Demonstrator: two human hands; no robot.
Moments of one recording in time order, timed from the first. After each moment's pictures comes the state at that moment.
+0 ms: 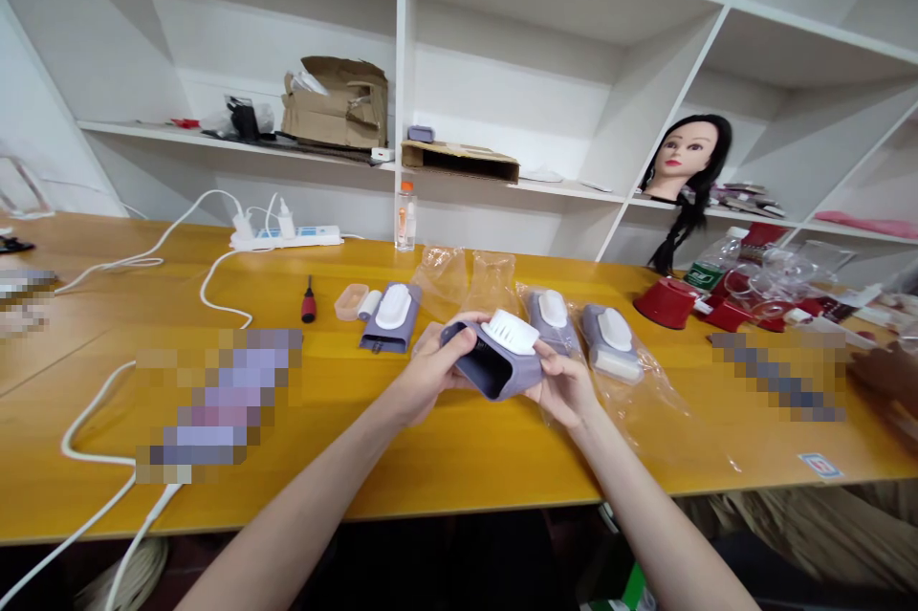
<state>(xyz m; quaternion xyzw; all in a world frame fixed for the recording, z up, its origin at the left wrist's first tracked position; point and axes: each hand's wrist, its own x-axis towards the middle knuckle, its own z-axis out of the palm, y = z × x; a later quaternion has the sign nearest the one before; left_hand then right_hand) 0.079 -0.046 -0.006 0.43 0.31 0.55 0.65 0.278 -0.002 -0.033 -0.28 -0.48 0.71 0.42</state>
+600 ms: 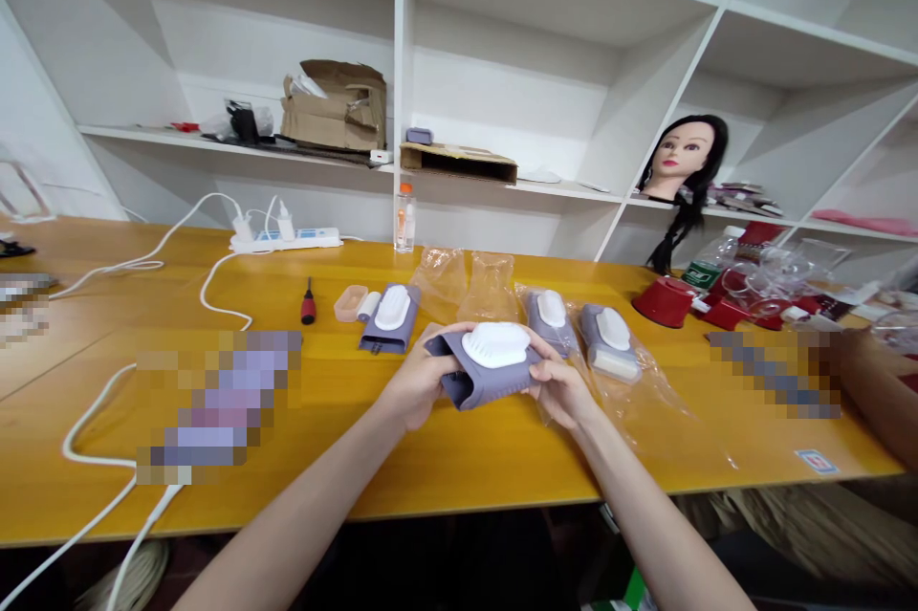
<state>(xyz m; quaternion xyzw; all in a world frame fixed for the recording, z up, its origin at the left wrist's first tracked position) 0.080 -0.038 -0.023 0.40 0.36 0.55 0.64 0.278 -0.003 -0.039 -0.29 -0.49 0.69 0.46</state>
